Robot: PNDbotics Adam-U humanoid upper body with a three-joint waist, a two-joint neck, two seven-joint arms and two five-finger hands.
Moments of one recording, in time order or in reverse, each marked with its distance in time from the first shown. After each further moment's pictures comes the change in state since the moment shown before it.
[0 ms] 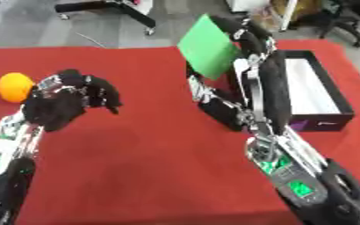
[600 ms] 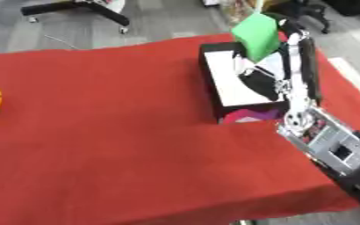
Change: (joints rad) left arm 0.143 0.005 0.171 -0.237 0.015 -0.004 0.189; right arm 0.129 -0.301 -0.122 0.005 -0.638 0.251 -0.064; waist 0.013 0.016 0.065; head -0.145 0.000
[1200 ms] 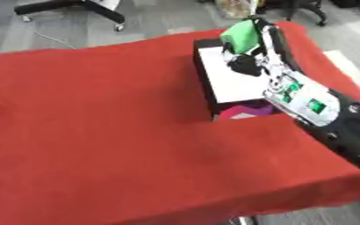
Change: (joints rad) left arm 0.007 -0.036 -0.008 -0.127 0.002 -0.018 -0.001; right arm -0.159 -0.035 0.068 0.401 -0.109 0.122 0.122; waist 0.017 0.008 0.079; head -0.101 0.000
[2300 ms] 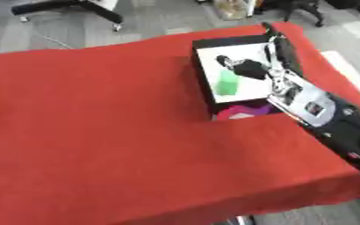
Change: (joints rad) left arm 0.022 -0.005 0.020 -0.009 -0.071 -0.015 0.014; right arm 0.145 0.025 -0.102 -0.277 0.200 -0.005 -0.006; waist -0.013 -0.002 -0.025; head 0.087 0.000
